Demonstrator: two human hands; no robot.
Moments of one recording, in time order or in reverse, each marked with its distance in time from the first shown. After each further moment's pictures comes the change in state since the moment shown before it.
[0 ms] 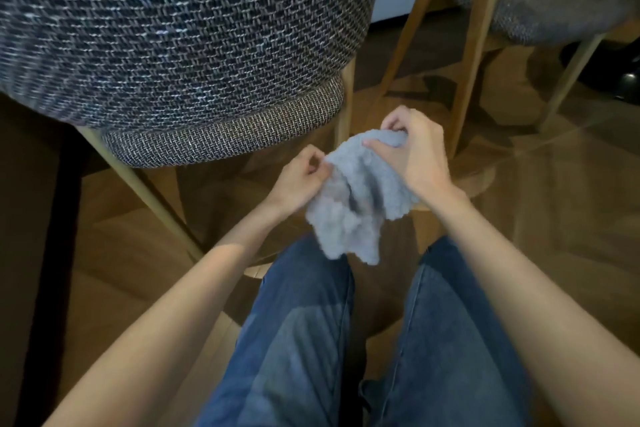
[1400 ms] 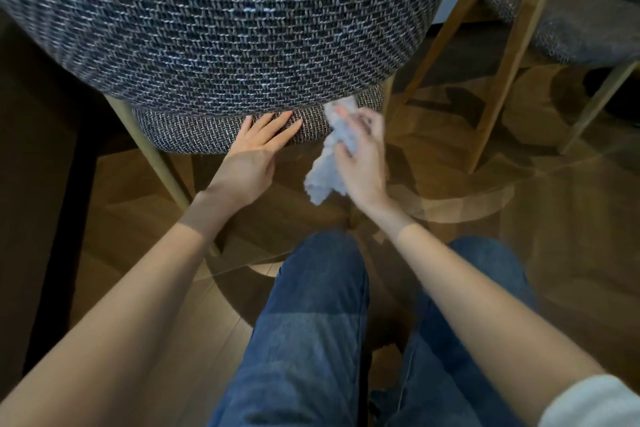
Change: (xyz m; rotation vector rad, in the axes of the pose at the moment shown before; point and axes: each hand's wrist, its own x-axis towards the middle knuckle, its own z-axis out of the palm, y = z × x) left_hand 0.000 -0.069 -0.106 0.880 0.199 0.449; right_hand -0.003 -0.052 0.120 0.243 0.077 -0.136
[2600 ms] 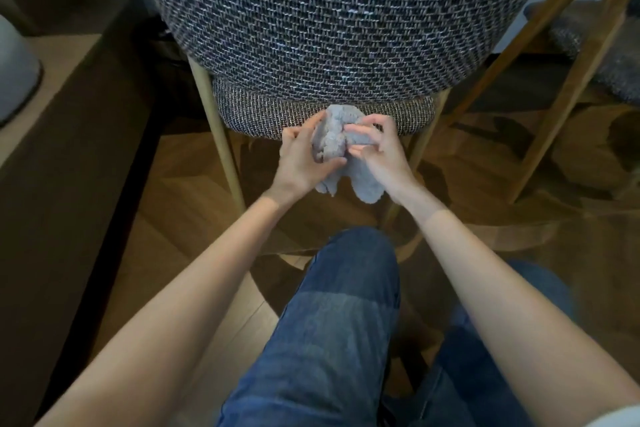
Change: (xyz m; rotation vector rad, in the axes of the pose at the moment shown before) left_hand -0.026 0.028 -0.006 -0.567 0.204 -0.505; right_hand 0.005 -0.030 0.014 0.309 -0.419 0.215
